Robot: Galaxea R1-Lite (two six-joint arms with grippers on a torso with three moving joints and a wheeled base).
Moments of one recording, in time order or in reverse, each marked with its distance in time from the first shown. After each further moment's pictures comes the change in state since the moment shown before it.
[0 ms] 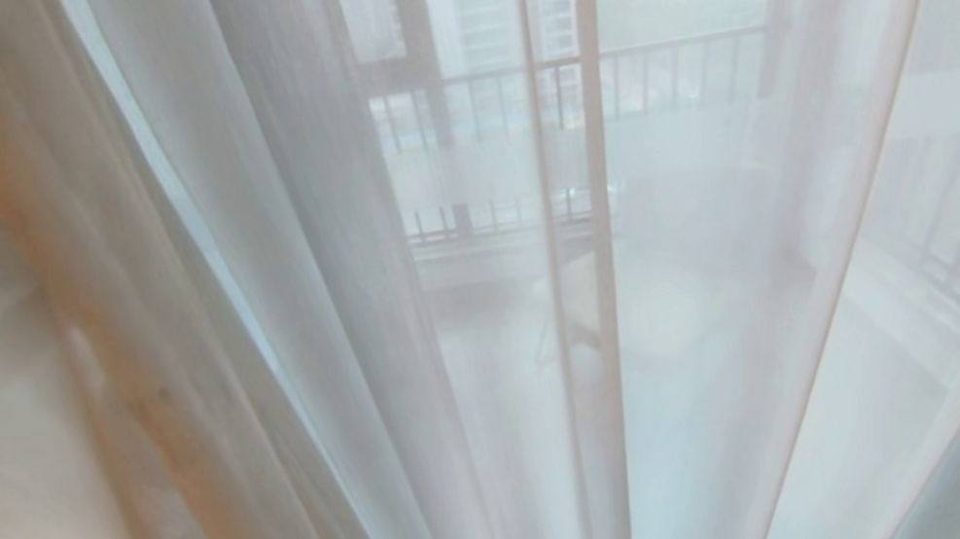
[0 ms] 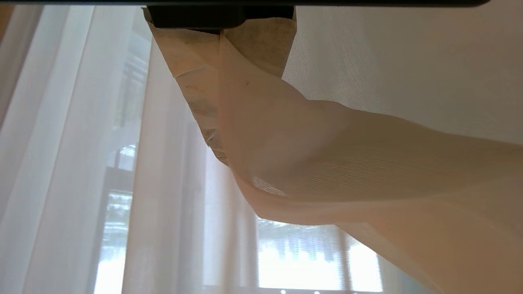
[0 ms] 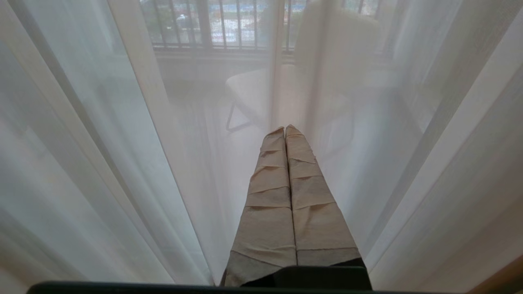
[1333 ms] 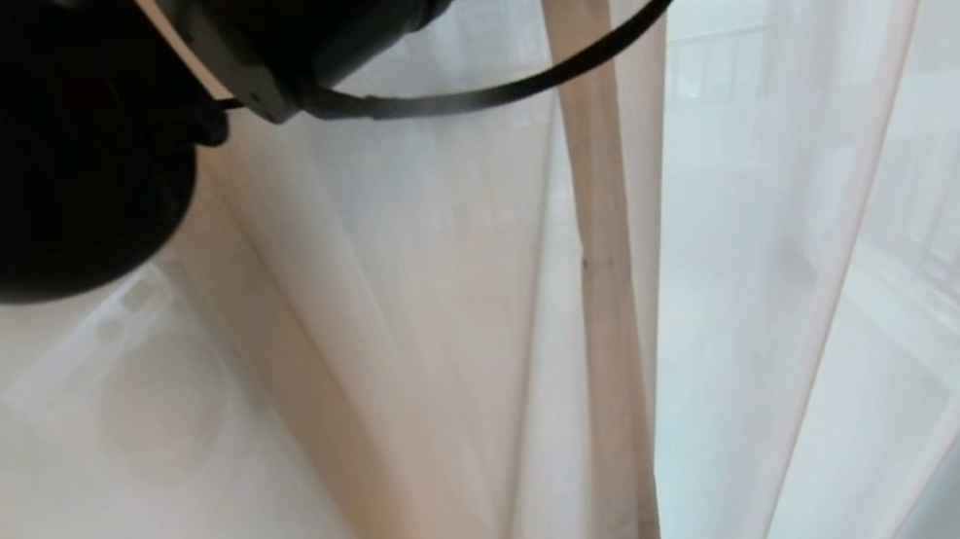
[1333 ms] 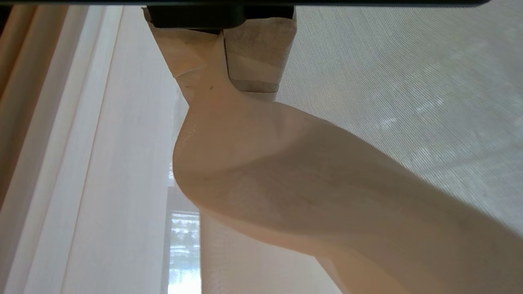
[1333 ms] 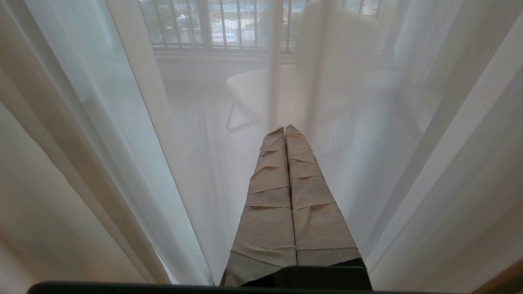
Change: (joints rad) left arm -0.415 0.613 -0.529 -0.011 0.181 0.106; right arm 0.000 0.000 0.000 0.000 0.000 0.000
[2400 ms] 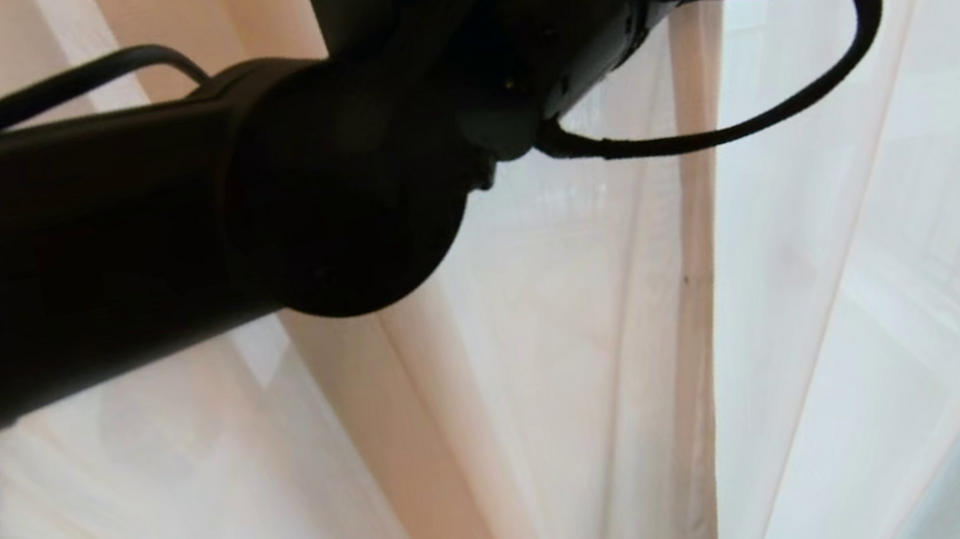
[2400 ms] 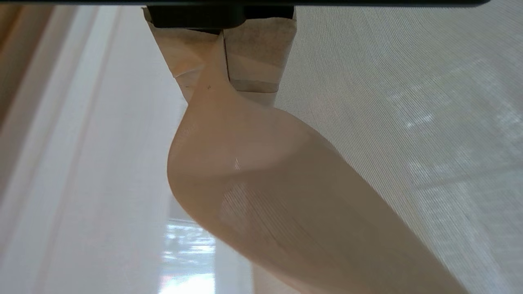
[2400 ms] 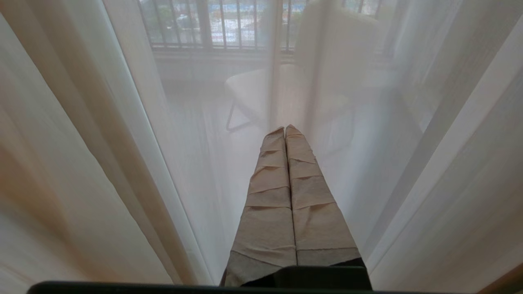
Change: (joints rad) left arm -0.082 0.173 -0.152 -0.002 0.131 0.004; right arm 0.000 0.000 0.000 0.000 0.000 0.000
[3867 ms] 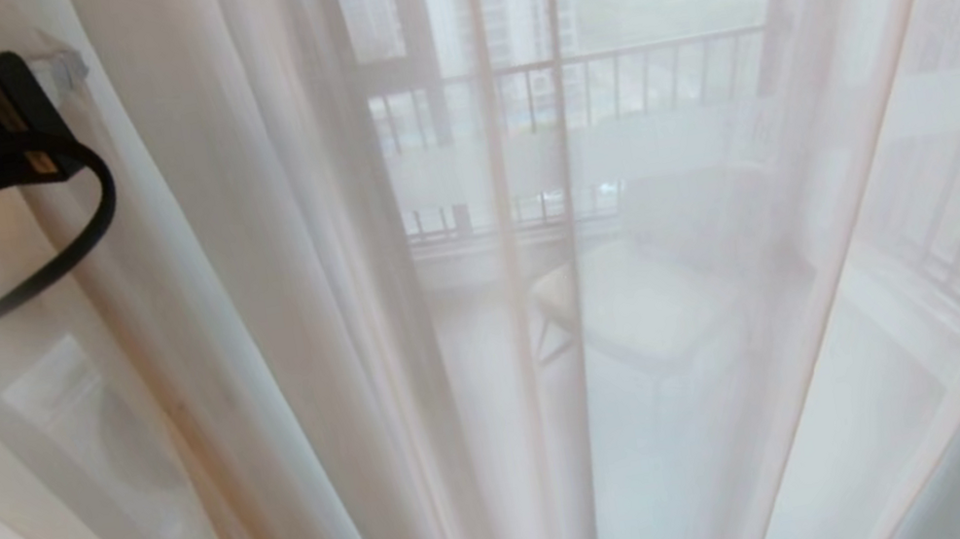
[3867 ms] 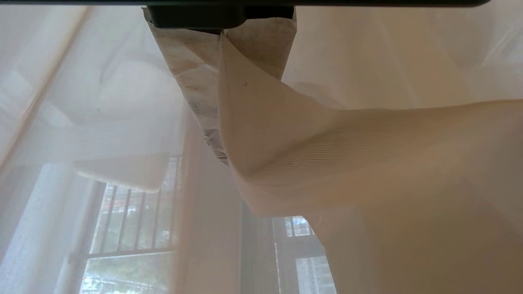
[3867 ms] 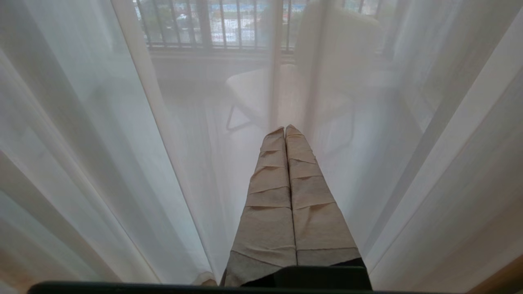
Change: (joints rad) left arm 0.597 -0.723 0.841 -0.001 0.077 0.013; right arm 0.000 0.000 0.000 0.000 0.000 0.000
